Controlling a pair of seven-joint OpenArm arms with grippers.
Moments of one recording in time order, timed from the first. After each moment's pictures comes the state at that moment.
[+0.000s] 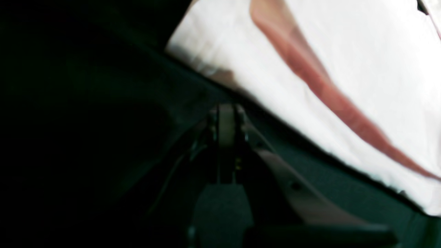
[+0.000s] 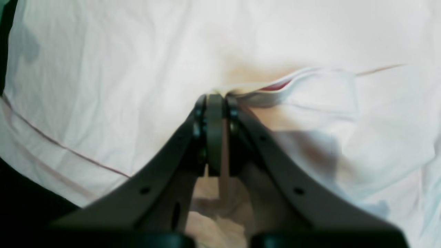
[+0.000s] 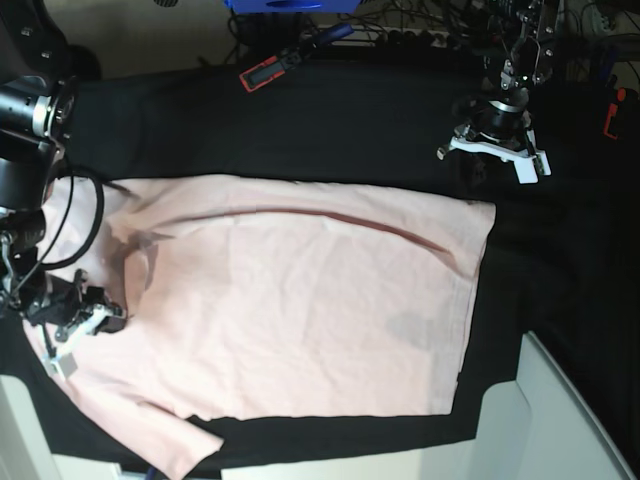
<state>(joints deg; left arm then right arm) 24.3 -15.6 -3.0 81.2 -42.9 -1.4 5.0 24.5 14.8 18.4 49.2 22.6 34.1 -48.2</state>
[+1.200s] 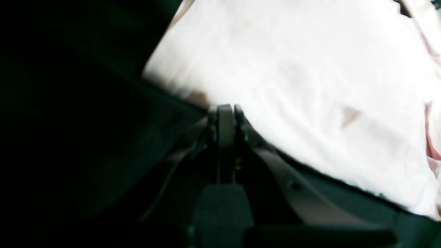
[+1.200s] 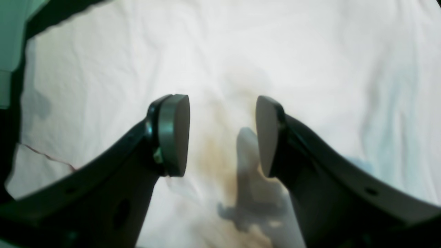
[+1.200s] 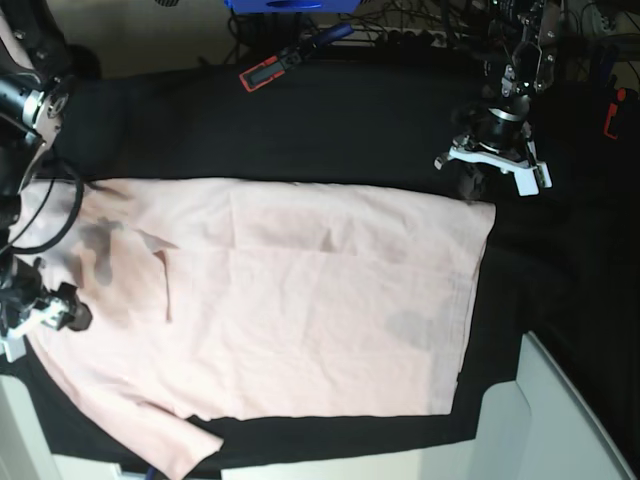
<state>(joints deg) 24.0 -16.8 -2.4 84.6 -42.9 -1.8 5.2 19.5 16.5 32.4 54.7 22.9 34.2 -50.0</state>
